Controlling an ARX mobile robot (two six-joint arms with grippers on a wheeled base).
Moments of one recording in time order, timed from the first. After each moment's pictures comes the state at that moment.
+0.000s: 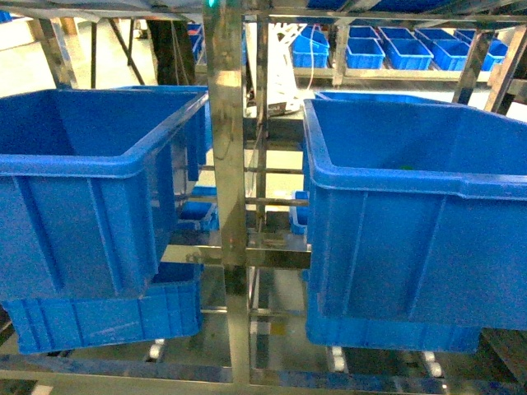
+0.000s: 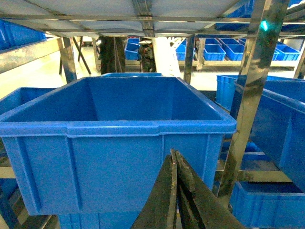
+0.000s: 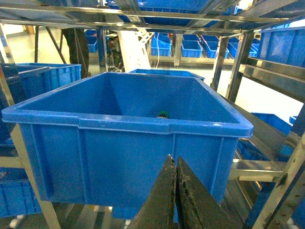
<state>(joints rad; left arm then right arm) 0.00 0.20 0.01 0.21 0.00 -0.01 0.00 0.20 0.01 0.20 0.00 -0.01</state>
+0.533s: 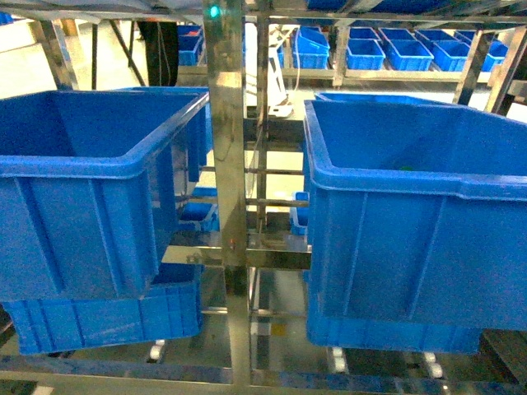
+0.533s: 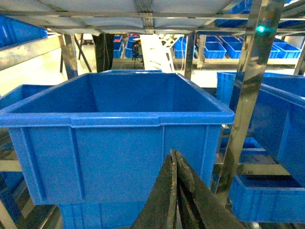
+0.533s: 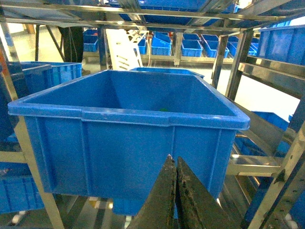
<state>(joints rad) 0.00 0.01 0.01 0.00 0.00 0.00 0.00 0.01 0.01 0.00 0.00 -0.01</state>
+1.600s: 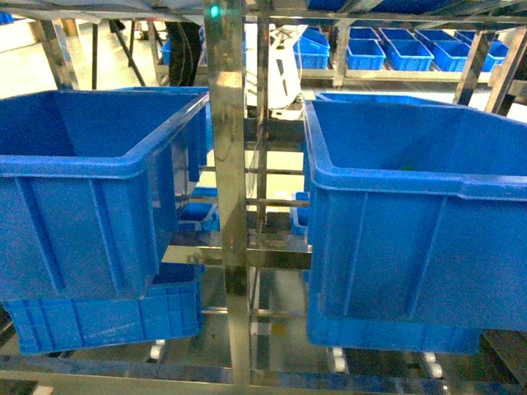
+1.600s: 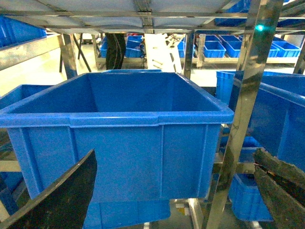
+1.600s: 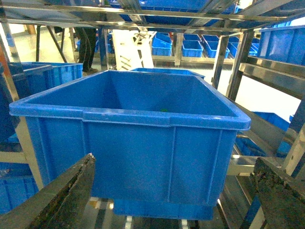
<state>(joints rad) 0.00 0.01 0.01 0.00 0.00 0.00 0.00 0.01 0.01 0.00 0.00 -0.01</state>
